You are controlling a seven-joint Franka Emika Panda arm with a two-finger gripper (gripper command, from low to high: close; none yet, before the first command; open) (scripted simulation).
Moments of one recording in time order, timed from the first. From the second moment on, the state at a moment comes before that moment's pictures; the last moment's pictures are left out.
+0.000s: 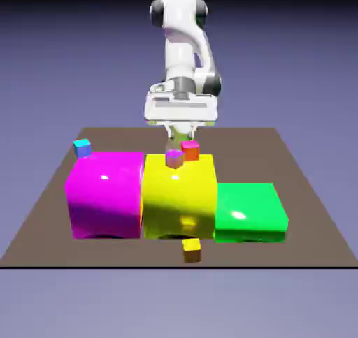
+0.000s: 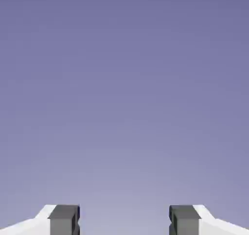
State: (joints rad) arm 0.01 -0.53 0.00 -2.78 0.00 3.00 0.74
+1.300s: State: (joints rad) arm -0.02 0.58 0.11 -1.95 -0.09 2.08 0.80
